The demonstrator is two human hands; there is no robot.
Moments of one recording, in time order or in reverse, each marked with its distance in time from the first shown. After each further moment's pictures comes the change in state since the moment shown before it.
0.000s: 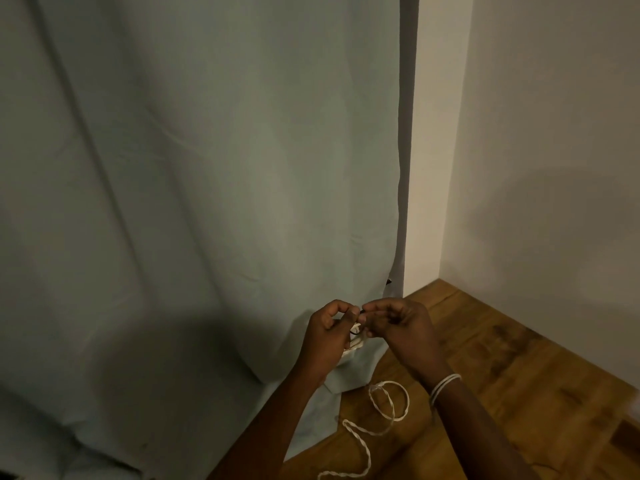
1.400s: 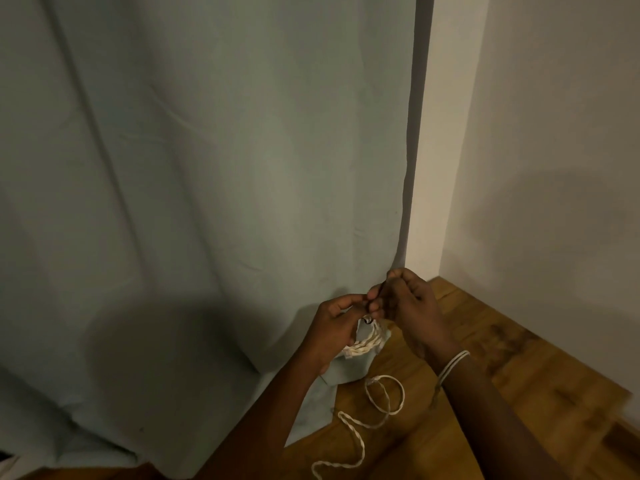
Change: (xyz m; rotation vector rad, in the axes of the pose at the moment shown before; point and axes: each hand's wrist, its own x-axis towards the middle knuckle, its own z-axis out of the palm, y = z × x) left_hand 0.000 0.014 0.003 -0.150 -0.136 -0.091; right_hand 0.014 -0.037 -0.003 0.213 -0.011 0.201
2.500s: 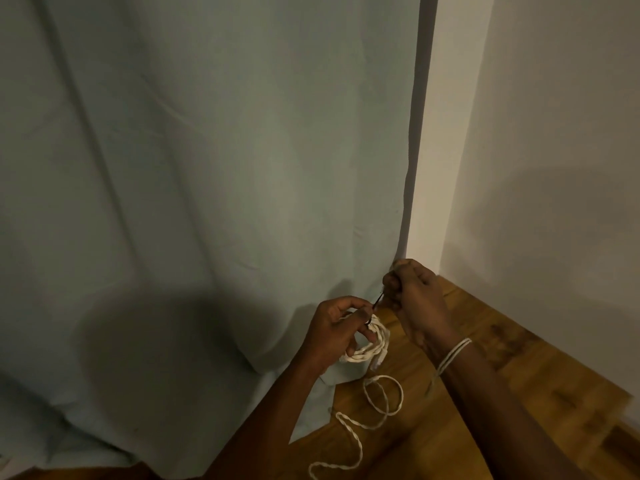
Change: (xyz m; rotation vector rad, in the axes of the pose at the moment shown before) left_hand 0.003 -0.012 -0.002 0.075 -0.040 0.106; right_hand 0.012 -0.018 0.008 0.061 0.139 0.067
